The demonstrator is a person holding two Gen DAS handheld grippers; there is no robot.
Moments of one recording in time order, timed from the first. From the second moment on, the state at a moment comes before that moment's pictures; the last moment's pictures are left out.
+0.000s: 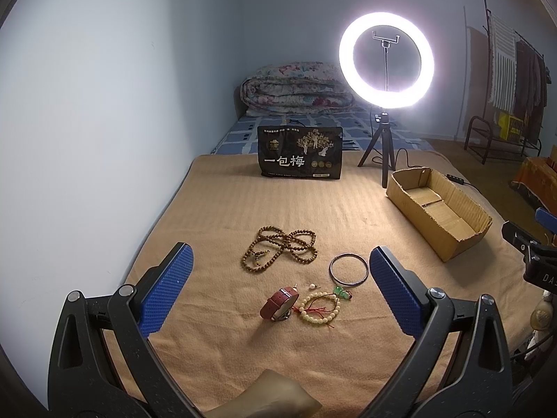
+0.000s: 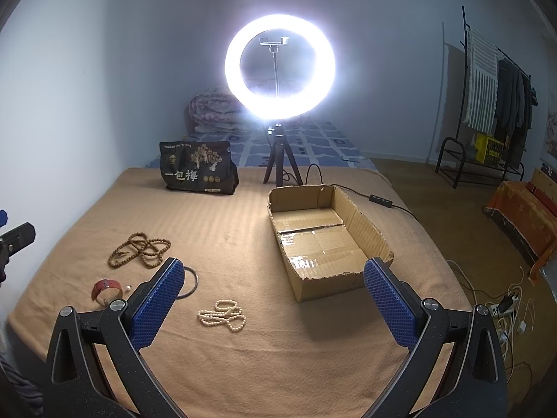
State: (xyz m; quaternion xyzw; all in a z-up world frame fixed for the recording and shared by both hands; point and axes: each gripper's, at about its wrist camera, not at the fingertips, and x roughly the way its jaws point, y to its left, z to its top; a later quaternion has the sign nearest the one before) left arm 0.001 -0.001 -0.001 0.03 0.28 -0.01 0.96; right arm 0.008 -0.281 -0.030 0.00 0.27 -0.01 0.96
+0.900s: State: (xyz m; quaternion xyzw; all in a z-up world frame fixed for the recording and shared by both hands) left arm 0.034 0.040 -0.045 -0.02 0.38 -0.02 0.93; right arm 0.036 -0.269 -0.074 -0.04 0.33 0.07 0.94
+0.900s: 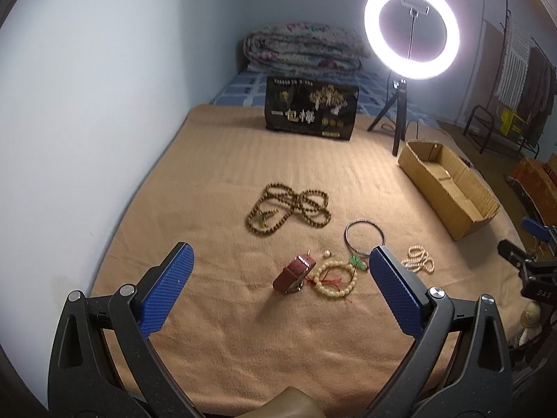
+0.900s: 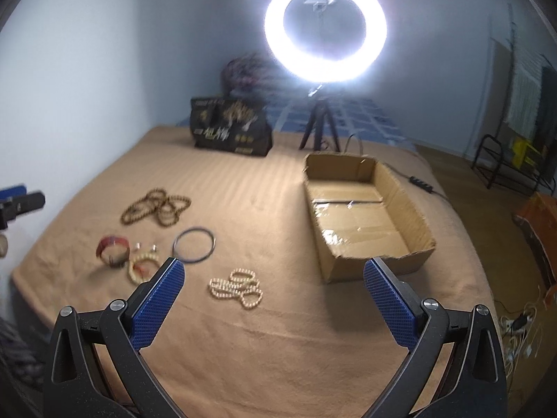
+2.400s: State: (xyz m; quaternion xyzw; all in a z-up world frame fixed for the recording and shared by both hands) left arm 0.120 0.024 -0.163 0.04 0.54 -0.08 0.84; right arm 0.128 -0.218 -0.198 -0.09 0.50 0.17 0.84
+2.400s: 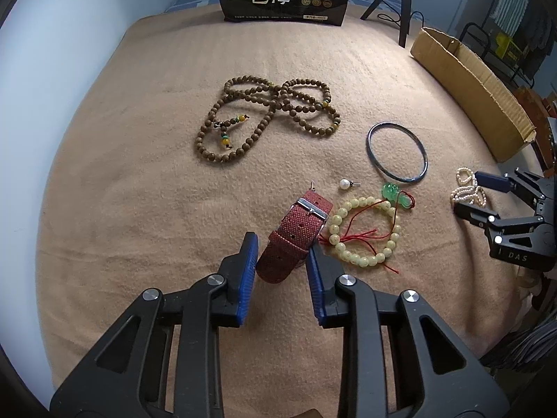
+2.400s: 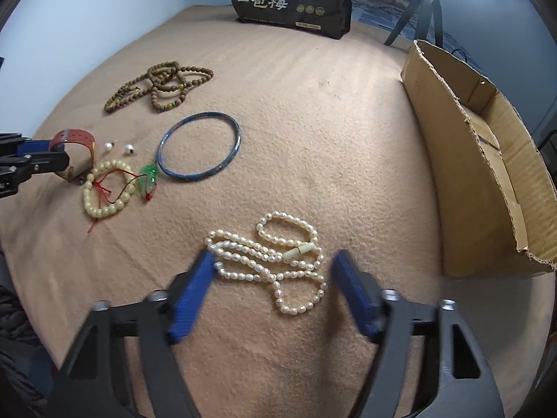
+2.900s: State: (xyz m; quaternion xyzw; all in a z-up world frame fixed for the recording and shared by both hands) left arm 0.120 0.023 -0.145 0.03 0.52 -0.07 0.85; right arm 0.123 -0.215 -0.192 -0.09 0.49 0.19 0.85
